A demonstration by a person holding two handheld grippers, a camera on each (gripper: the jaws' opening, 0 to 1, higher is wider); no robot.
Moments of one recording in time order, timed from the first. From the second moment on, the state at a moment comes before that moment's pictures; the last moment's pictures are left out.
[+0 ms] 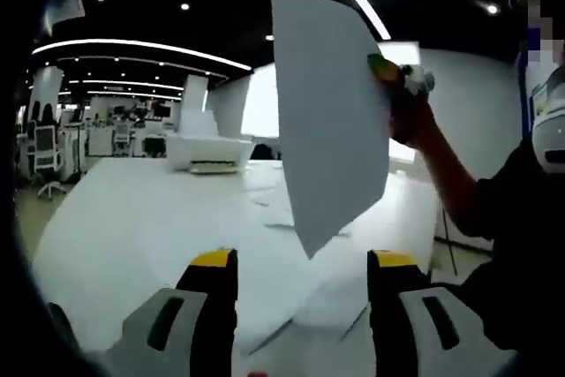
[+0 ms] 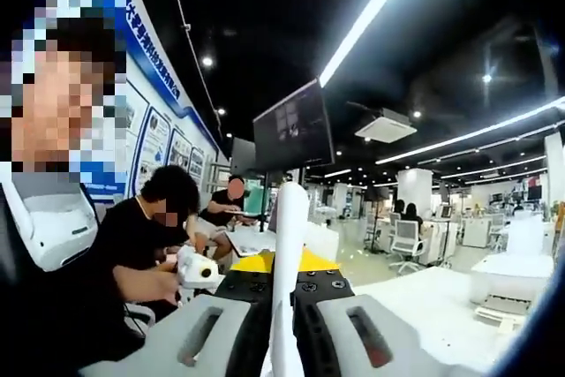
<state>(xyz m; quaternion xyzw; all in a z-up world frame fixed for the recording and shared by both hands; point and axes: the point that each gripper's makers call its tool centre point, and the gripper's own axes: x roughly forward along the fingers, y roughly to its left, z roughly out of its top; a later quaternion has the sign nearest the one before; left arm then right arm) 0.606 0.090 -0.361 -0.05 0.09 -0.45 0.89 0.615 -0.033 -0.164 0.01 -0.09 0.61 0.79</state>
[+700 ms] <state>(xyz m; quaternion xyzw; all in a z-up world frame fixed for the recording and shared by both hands) 0.612 0.080 -0.327 -0.10 0.00 -0.48 0.87 0.583 -0.019 -0.153 0.03 -0.09 0.65 0.75</state>
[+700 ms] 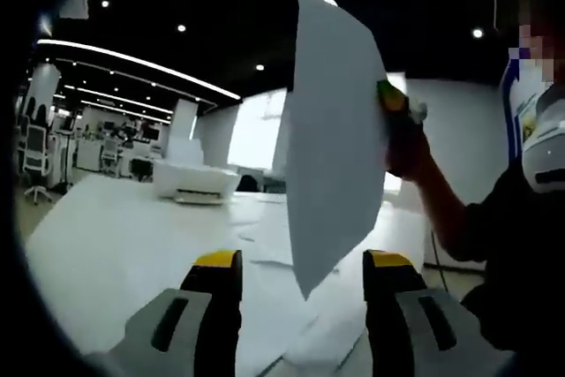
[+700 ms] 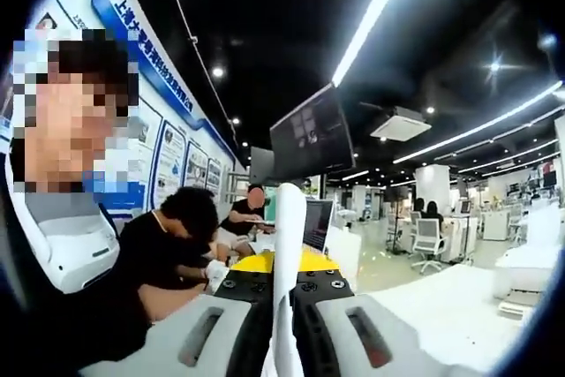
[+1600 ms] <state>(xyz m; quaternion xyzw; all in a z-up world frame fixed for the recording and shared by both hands) 0.591 0.052 -0.287 -0.14 -0.08 -0.54 0.83 0.547 0.001 -0.150 0.11 -0.06 0.71 0.69</state>
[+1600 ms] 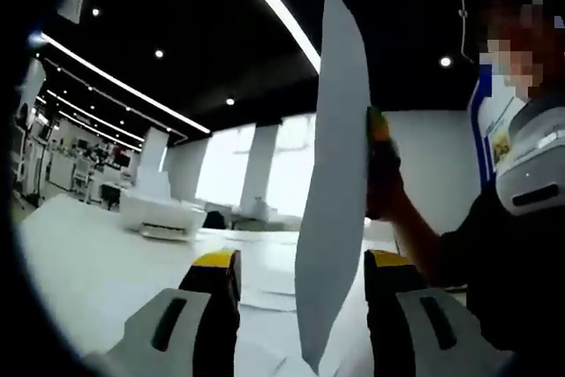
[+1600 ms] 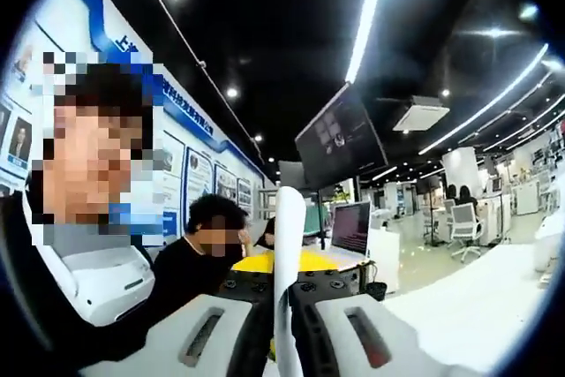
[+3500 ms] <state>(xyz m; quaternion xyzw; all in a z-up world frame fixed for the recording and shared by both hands) 0.571 0.044 -0.321 -0.23 0.06 -0.61 0.76 0.621 -0.007 -0.211 0.00 -0.07 0.60 0.80</state>
